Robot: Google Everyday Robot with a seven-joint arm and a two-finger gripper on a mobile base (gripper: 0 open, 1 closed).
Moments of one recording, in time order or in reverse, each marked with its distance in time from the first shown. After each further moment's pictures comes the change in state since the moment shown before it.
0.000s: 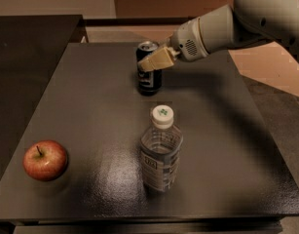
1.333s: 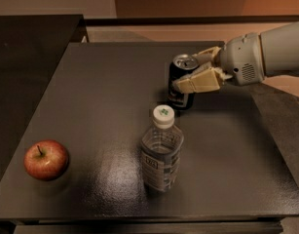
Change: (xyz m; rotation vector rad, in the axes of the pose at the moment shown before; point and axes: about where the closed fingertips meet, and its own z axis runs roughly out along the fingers) arm 0.043 0.059 -0.098 -0.006 -0.064 -0.082
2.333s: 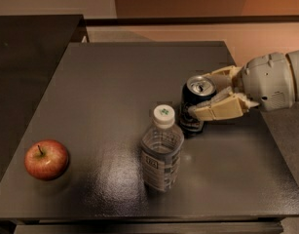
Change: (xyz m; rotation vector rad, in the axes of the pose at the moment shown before) arm 0.024 0.056 -0.034 -0.071 0.001 -0.086
